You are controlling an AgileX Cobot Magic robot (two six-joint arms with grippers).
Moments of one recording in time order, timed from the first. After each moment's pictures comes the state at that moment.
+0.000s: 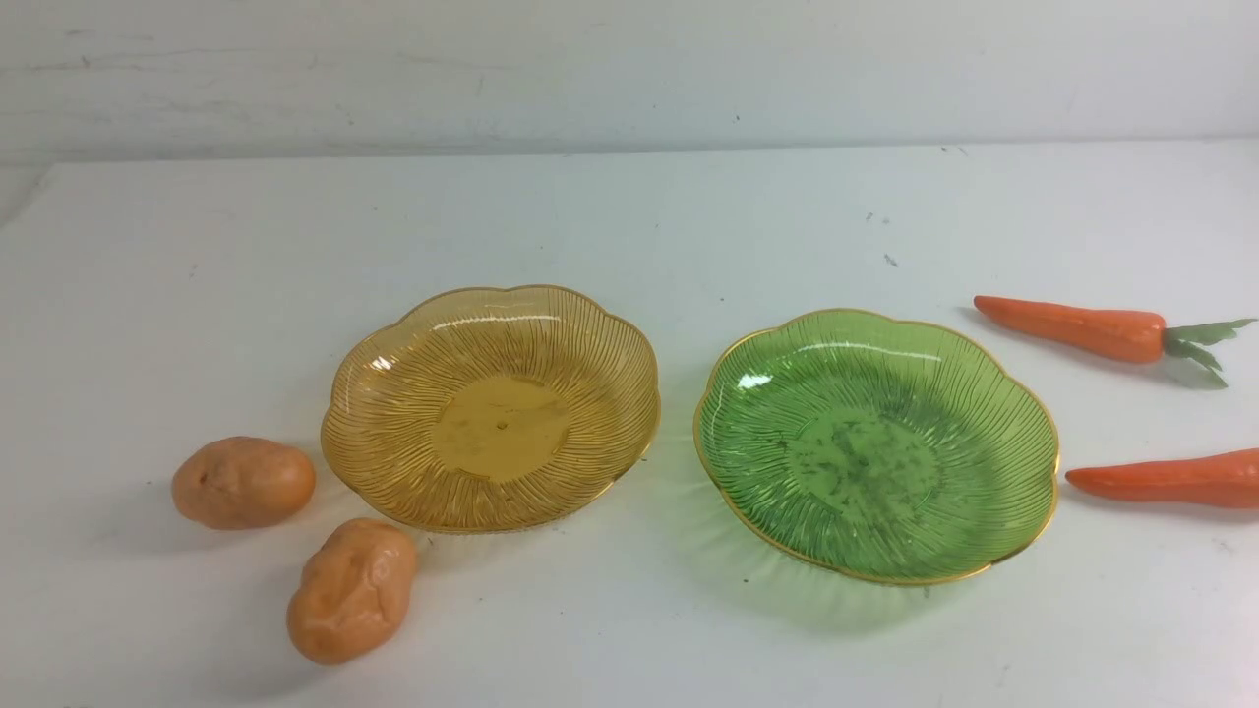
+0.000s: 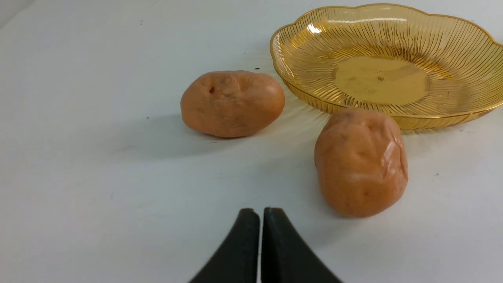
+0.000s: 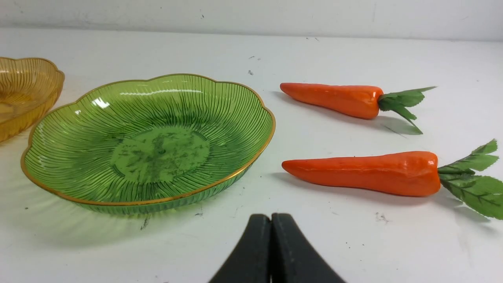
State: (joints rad) right arm 0.11 -0.01 0.03 0.00 0.39 0.04; left arm -0.04 -0.01 0.03 -0.04 0.38 0.00
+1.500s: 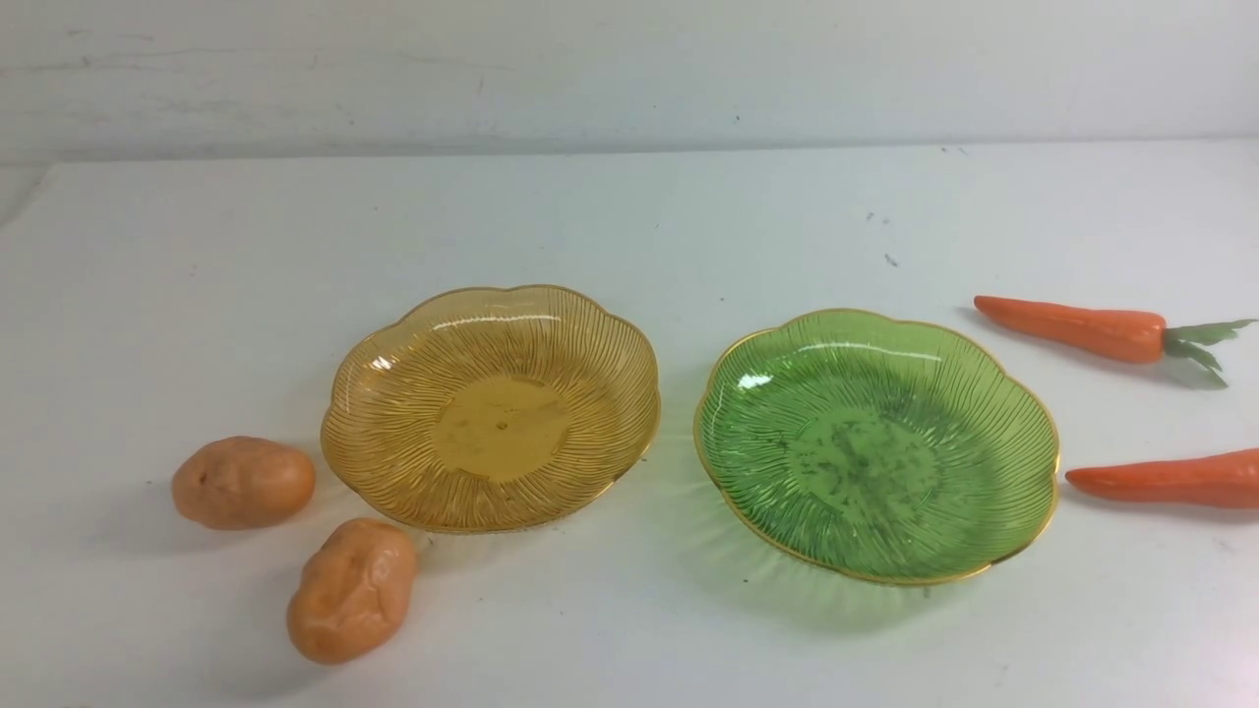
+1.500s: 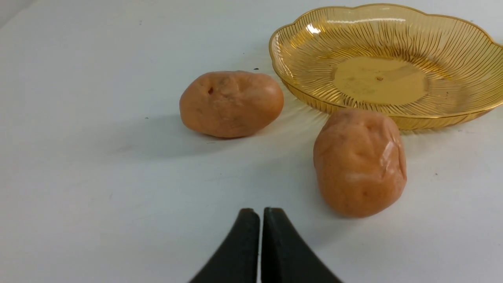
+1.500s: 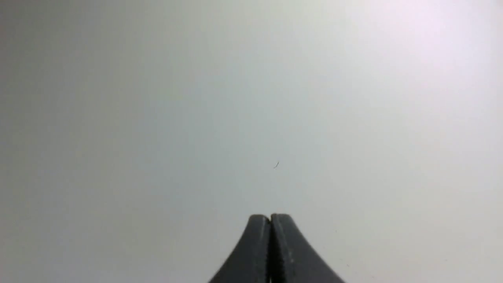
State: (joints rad) right arm 0.11 0.32 -0.67 0.46 0.48 -0.02; left arm -0.04 -0.01 0.03 -0.04 0.38 0.00
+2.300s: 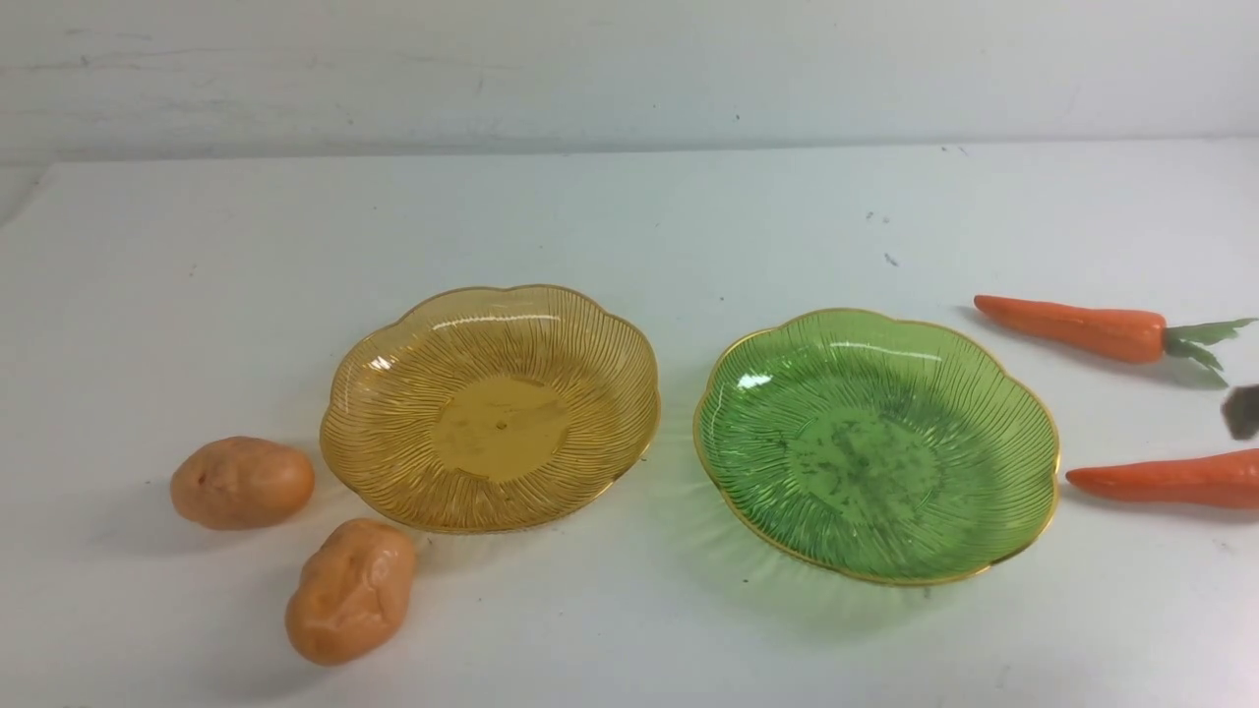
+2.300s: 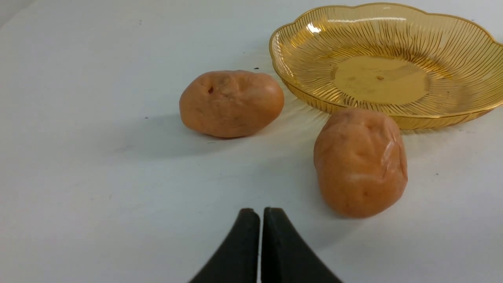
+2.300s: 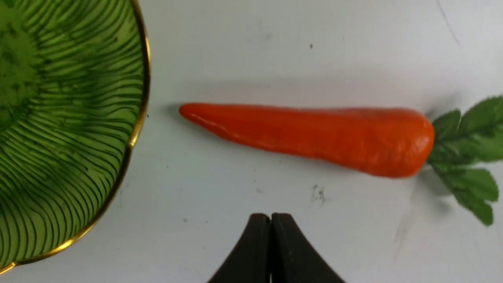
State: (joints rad) right arm 0.01 1.77 -1.41 -0.07 1.22 -0.07; left arm -0.04 -0.01 0.03 -0.04 0.38 0.00
